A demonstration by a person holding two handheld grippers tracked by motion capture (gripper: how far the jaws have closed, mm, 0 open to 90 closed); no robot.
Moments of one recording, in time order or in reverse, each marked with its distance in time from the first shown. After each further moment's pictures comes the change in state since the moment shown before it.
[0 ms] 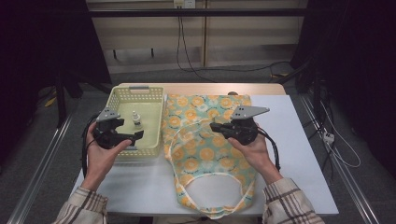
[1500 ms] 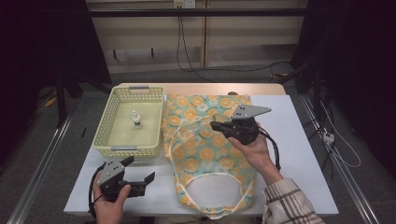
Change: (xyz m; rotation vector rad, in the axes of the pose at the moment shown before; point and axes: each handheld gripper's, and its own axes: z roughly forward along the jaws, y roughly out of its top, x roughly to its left) left arm -0.094 -0.100 -0.036 -0.201 -0.077 0.003; right arm 0.004 0.006 -0.006 -0.016 -0.017 -0.016
